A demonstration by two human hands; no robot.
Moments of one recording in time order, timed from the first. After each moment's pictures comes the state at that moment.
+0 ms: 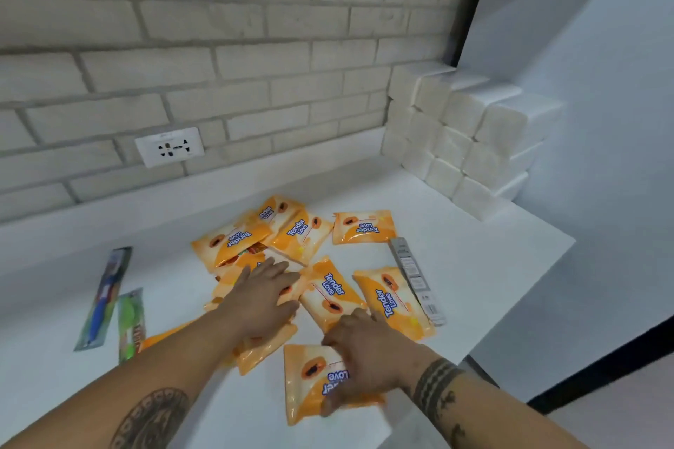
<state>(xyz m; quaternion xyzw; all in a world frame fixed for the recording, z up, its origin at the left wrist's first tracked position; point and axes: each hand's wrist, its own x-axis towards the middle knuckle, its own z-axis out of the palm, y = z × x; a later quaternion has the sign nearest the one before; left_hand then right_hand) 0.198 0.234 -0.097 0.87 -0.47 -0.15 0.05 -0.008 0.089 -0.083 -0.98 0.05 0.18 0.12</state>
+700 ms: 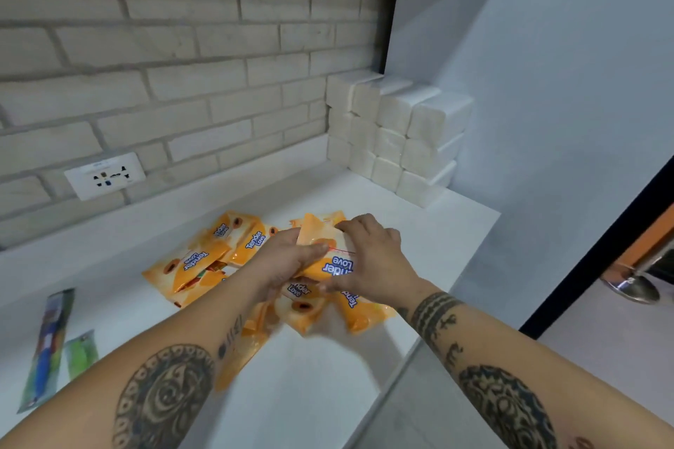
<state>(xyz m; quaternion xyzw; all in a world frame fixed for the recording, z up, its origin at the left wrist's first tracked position) 0.144 0.156 -0.008 0.63 -0.31 -0.45 0.56 -0.021 0.051 0.004 -0.94 0.26 -0.16 0.15</state>
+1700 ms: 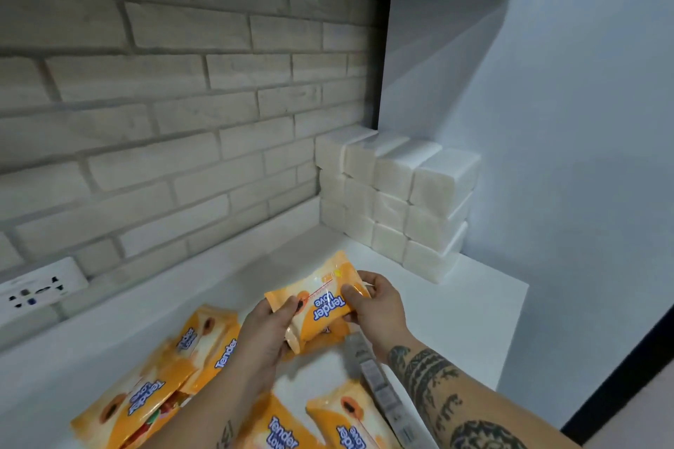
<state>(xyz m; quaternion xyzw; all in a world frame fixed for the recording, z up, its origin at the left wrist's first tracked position) 0.211 0.040 -0.035 0.60 -0.12 -0.39 0.69 0.078 -0.083 -0.029 -0.58 0.40 -0.34 0.62</state>
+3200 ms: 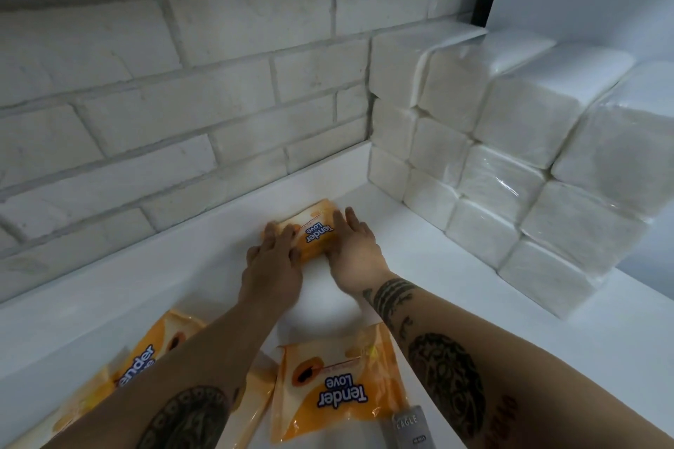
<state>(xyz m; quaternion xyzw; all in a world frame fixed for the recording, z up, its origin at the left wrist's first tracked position) 0.382 -0.111 -0.144 0.92 -0.31 -0.10 0.24 0.292 -0.252 -0.147 -0.91 0.29 -0.05 0.29</state>
